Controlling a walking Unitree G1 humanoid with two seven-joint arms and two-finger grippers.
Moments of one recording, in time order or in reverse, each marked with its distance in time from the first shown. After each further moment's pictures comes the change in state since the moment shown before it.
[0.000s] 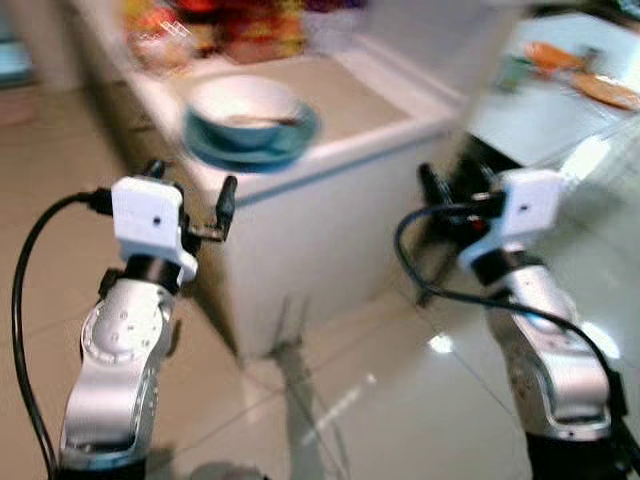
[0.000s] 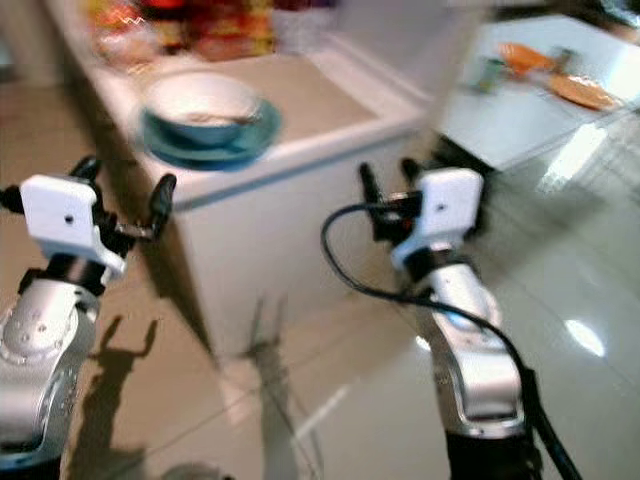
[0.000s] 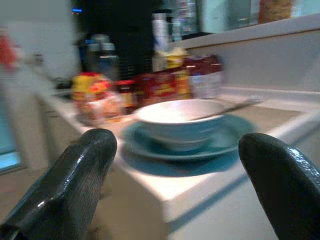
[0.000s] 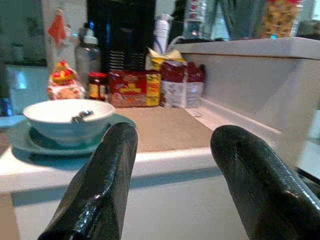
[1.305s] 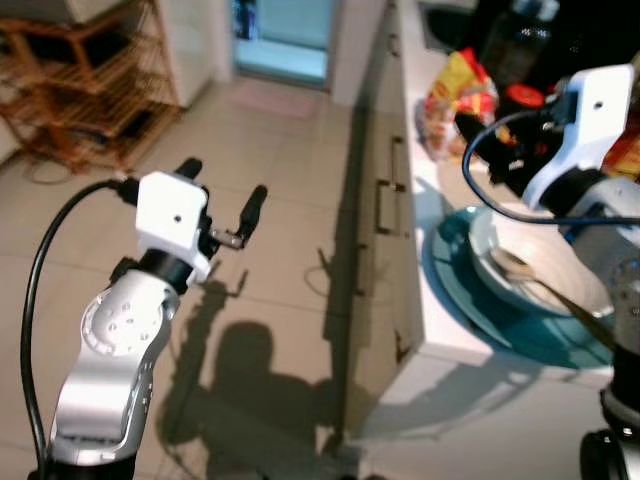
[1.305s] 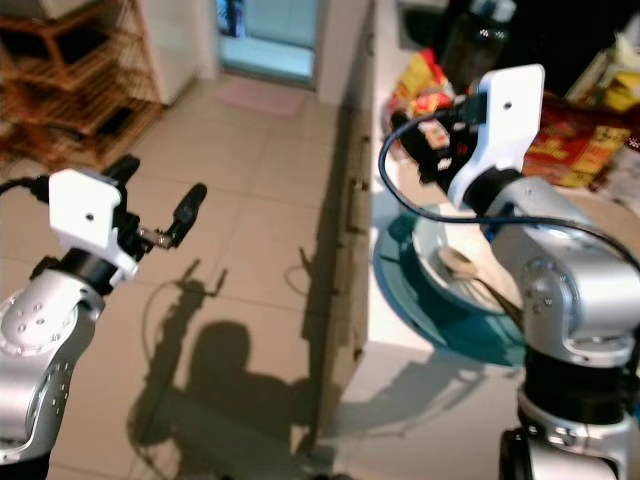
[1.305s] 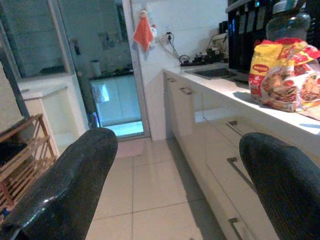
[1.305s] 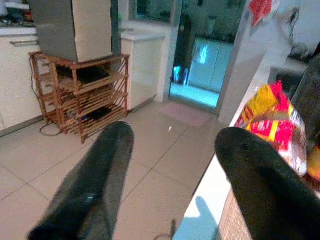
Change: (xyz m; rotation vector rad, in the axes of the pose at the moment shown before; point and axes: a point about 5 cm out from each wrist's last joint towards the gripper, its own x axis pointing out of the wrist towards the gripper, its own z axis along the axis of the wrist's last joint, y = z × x) left arm 0.003 -0.013 0.005 -0.003 0.023 -0.219; right arm 0.028 -0.044 0.065 0.004 0.225 0.103
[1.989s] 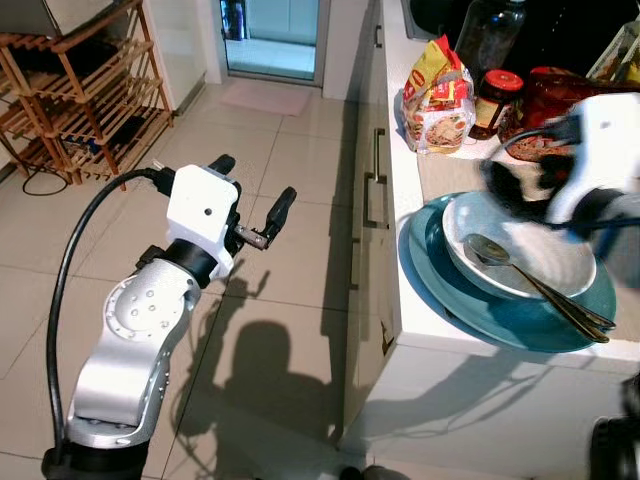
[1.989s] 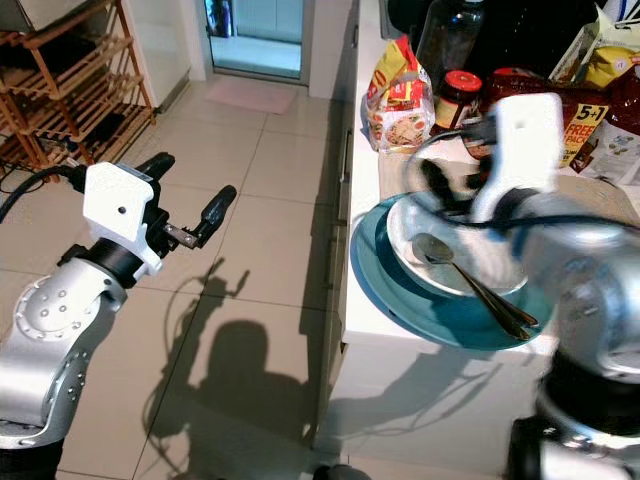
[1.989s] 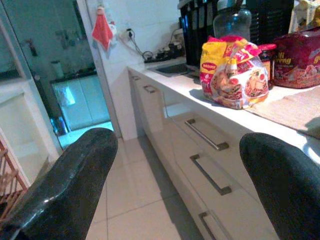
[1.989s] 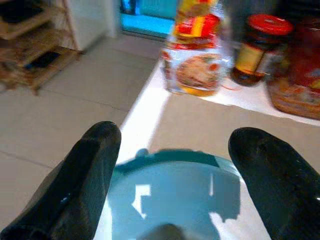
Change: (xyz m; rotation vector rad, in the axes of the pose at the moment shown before) left arm 0.014 -0.016 0.005 -0.009 0.007 -0.089; right arm -0.019 0.001 -0.007 0.032 0.268 -0.179
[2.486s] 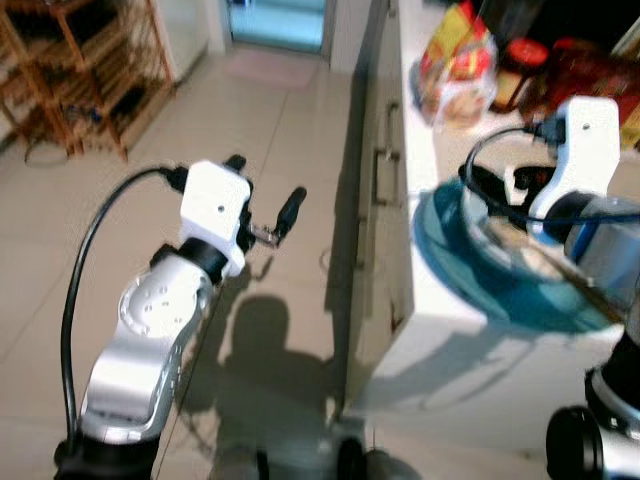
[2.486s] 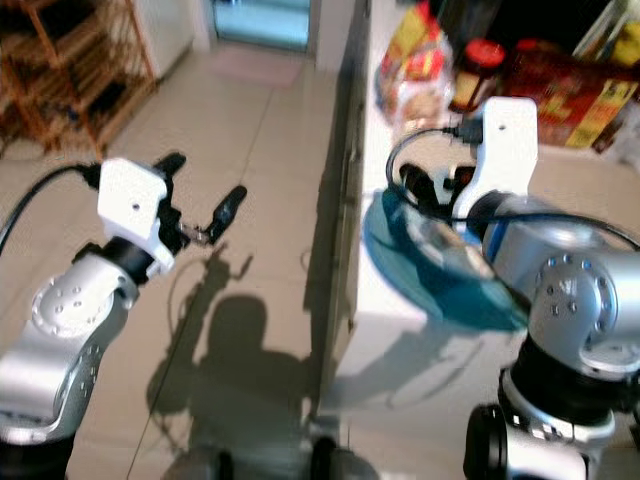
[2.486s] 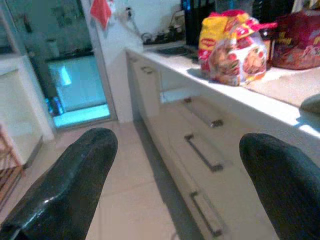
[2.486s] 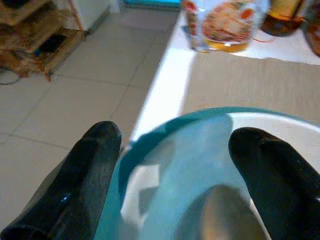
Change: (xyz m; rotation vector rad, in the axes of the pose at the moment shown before) left arm 0.006 -0.005 -0.001 -0.007 0.015 -0.013; right arm 0.001 0.007 -0.002 0.102 0.060 -0.018
